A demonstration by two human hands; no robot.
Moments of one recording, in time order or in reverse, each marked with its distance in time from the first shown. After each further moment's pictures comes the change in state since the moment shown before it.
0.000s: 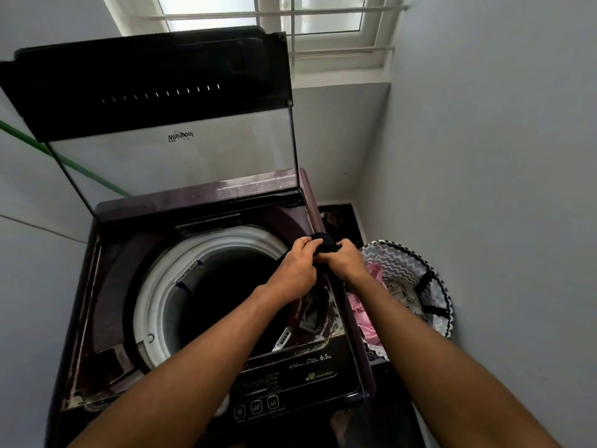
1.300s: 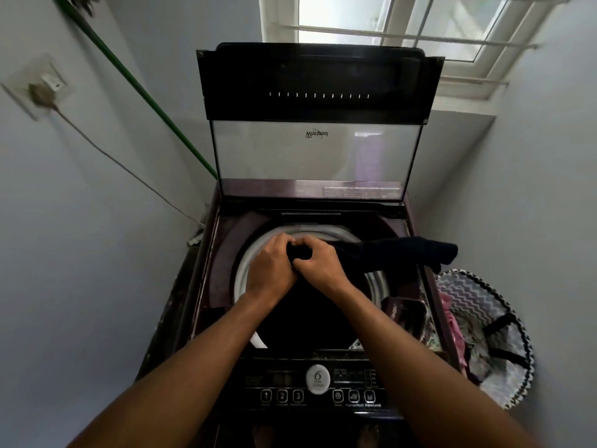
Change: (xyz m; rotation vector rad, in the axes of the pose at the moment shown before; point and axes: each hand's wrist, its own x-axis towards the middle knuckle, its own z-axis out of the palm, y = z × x) left_hand -0.124 -0.148 -0.129 0.095 0.584 -0.213; right_hand -0.107 -0.128 0.186 -0.099 -0.188 -0.646
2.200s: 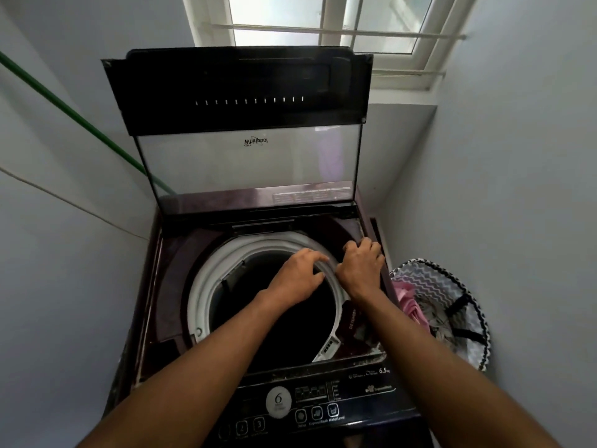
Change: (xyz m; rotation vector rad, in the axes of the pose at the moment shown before) left_hand 0.032 0.086 0.084 -0.103 -0.466 0.246; right_hand 0.006 0.116 -0.097 -0.769 0.309 0.361
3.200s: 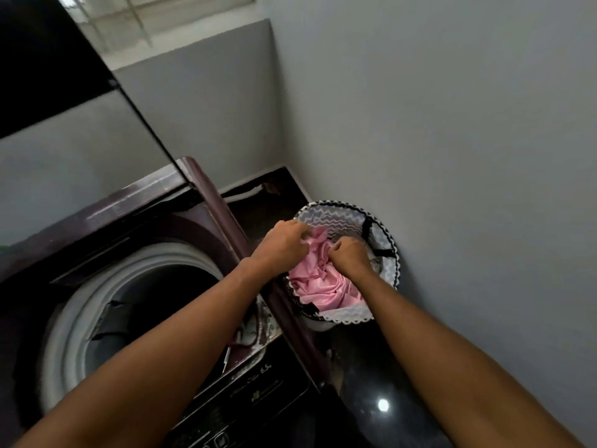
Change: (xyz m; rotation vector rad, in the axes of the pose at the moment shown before) left_hand 0.115 0.143 0.182 0.268 -0.385 0.301; right_hand -0.006 0.266 0.040 0.577 -0.265 0.577
